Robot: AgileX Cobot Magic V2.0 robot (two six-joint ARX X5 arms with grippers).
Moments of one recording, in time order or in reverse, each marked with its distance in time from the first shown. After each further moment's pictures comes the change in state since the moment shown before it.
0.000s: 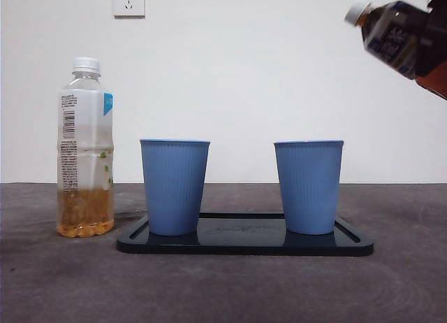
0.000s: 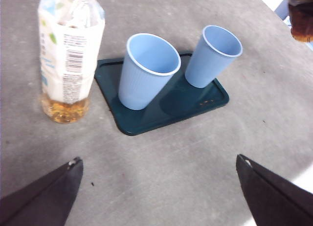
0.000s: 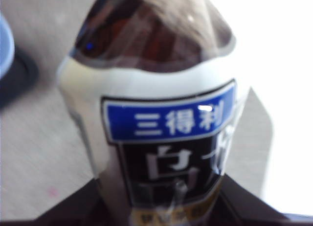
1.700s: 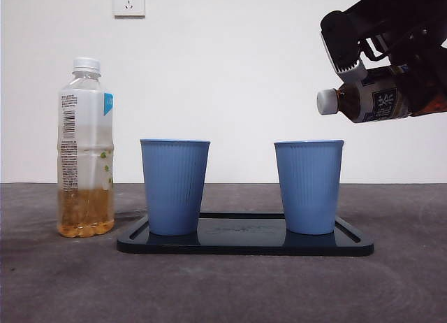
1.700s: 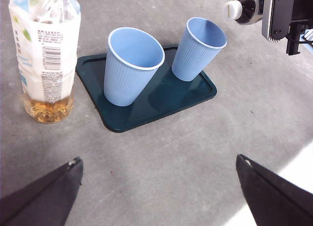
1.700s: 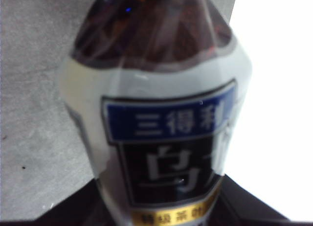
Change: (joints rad) left arm -0.053 0.000 0.000 -0.001 0.000 0.000; right arm 0.174 0.217 0.001 0.032 0.355 -0.512
